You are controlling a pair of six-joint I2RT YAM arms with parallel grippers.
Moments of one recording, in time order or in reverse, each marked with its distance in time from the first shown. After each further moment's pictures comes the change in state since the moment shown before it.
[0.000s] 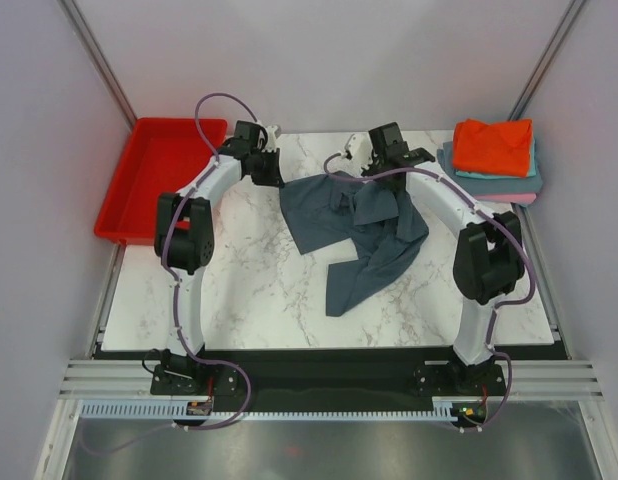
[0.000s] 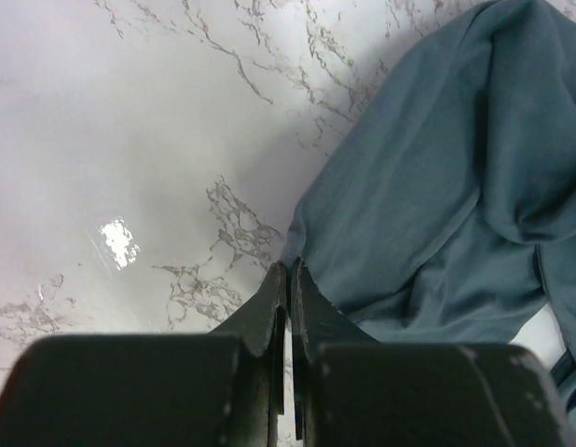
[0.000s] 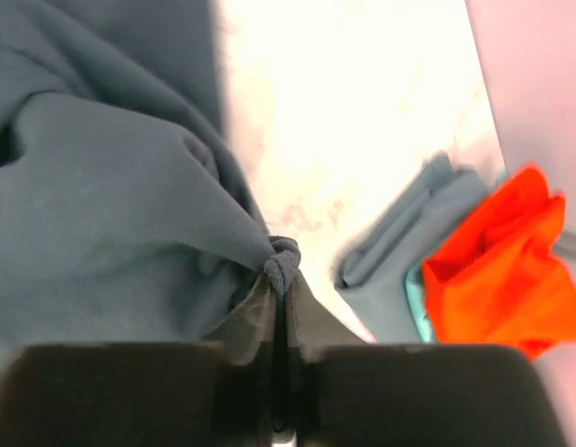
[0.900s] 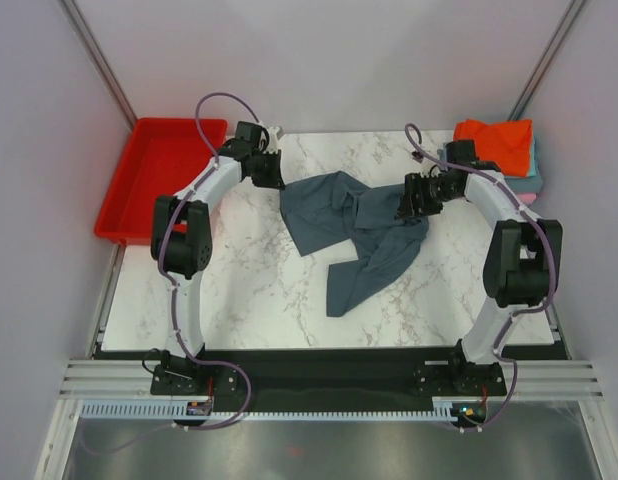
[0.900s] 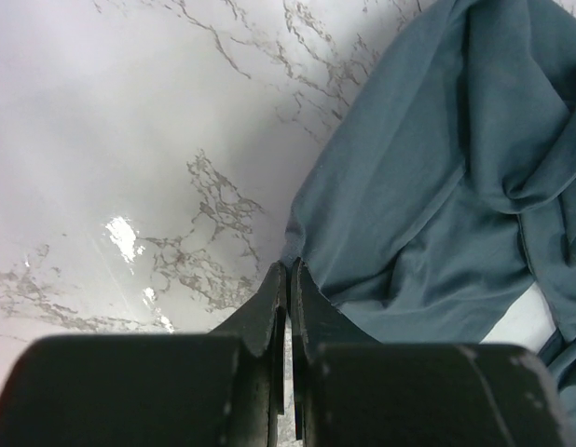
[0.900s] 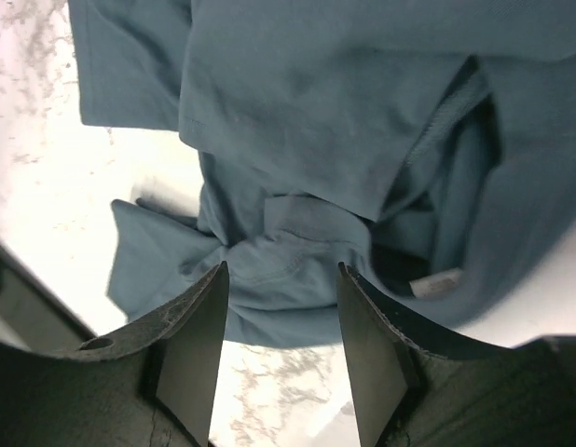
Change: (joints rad) left arm -0.016 -0.066 -0.058 -0.012 -0.016 0.002; right arm -0.407 -0.116 -0.229 -0.111 -0.836 0.556
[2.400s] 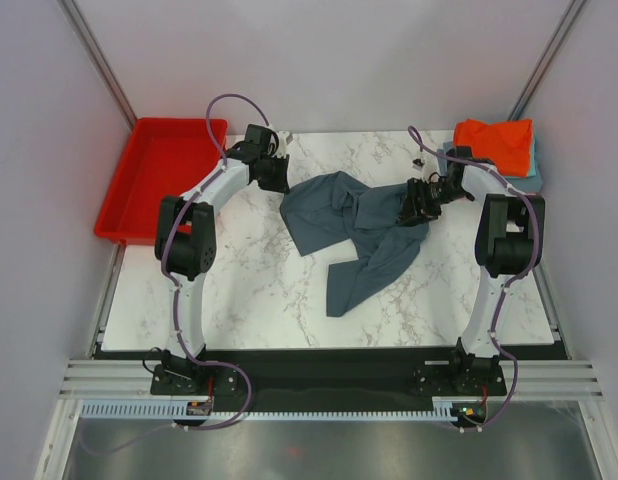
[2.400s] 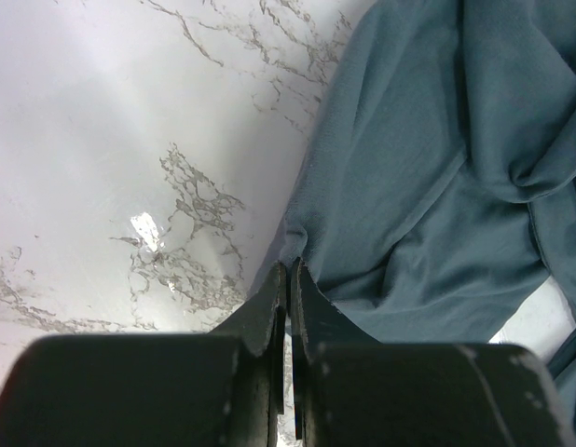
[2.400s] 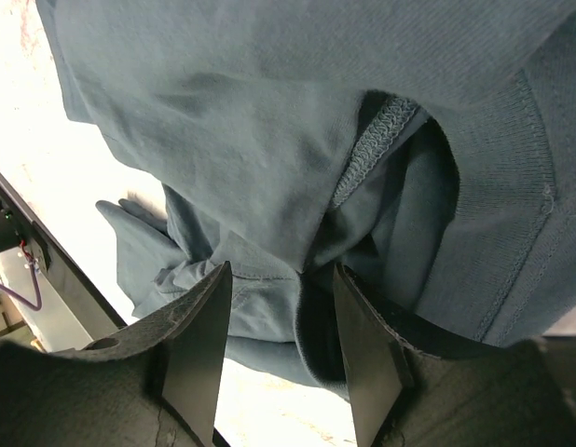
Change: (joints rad) left arm -0.051 -0.001 -0.016 -0.006 -0.053 0.036; right arm -0.077 0.323 0.170 -0.124 -0.143 -0.048
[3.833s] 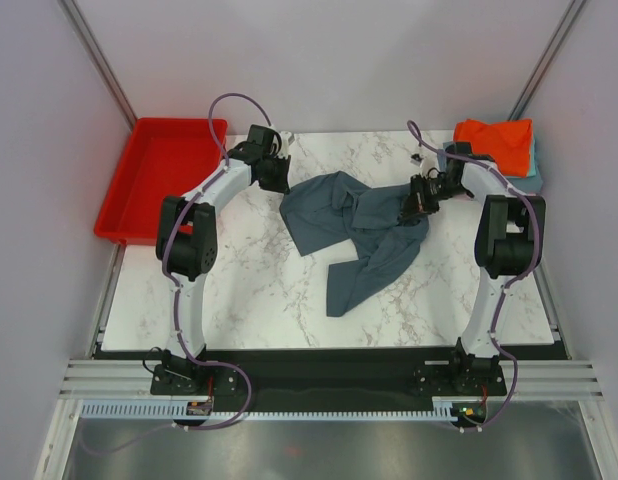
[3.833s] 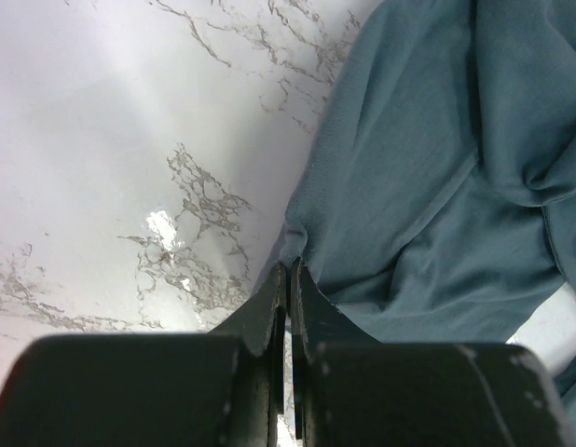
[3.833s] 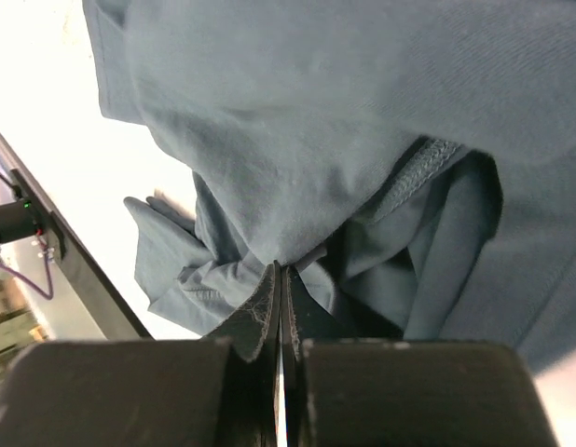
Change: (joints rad) left arm -0.013 0.000 0.000 0.000 -0.042 0.009; right arm 0.013 0.006 0.026 -0.017 -0.063 -0.018
